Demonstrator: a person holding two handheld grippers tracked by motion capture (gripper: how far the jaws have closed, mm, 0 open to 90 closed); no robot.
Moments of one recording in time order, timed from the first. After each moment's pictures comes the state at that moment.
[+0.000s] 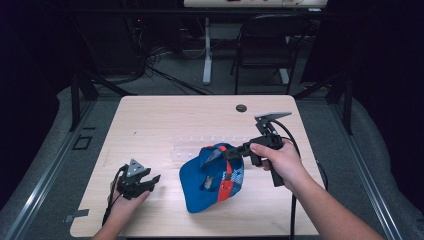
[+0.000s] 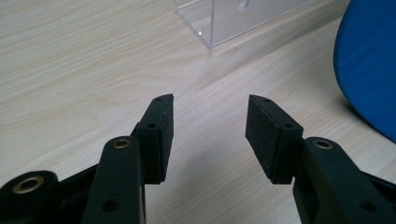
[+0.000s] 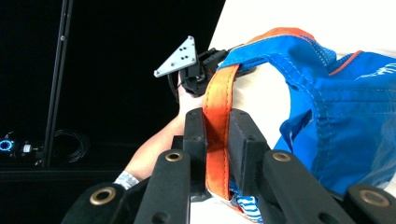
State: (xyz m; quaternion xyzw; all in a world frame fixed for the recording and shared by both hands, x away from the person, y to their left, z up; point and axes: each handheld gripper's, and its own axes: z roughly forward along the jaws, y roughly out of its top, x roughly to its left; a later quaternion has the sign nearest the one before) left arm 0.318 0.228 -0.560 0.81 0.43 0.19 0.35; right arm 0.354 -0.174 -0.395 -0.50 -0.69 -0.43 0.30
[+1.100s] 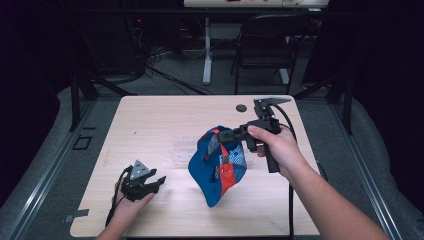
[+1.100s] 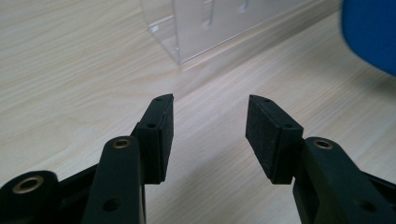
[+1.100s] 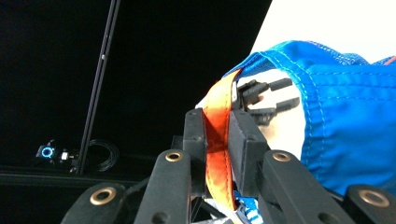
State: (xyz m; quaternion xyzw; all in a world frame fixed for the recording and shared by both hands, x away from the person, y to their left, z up) left arm 0.310 0.212 -0.555 0.81 0.40 0.19 0.38; right arm 0.368 -0.164 -0.360 -0.48 -0.66 -0.48 0.33
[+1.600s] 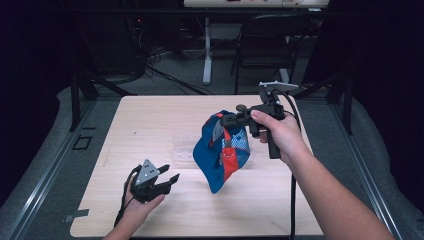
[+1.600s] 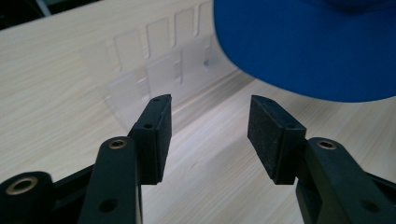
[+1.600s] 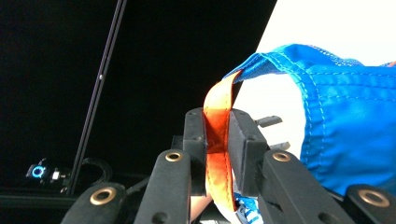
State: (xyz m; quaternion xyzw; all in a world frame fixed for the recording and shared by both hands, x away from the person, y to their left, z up) left arm 0.293 0.174 -0.523 0.80 0.34 0.20 0.45; right arm 0.386 -0.172 -0.336 -0.50 -0.65 -0.50 0.30
